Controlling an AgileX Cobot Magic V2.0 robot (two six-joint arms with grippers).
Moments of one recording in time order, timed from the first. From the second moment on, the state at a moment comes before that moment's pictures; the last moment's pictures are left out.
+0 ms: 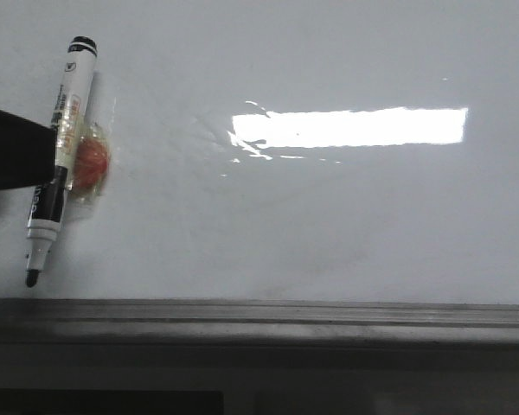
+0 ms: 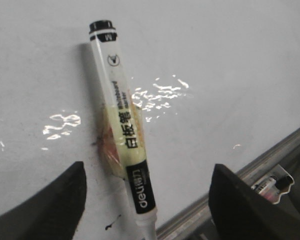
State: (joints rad) left arm -0.85 0.81 -0.26 -0.44 -0.15 0.15; right arm -0.04 0.19 0.01 0.10 0.05 0.12
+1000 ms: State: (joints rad) left arm -0.89 1.05 -0.30 -0.58 -0.28 0.15; right arm -0.04 0.19 0.01 0.19 0.05 0.12
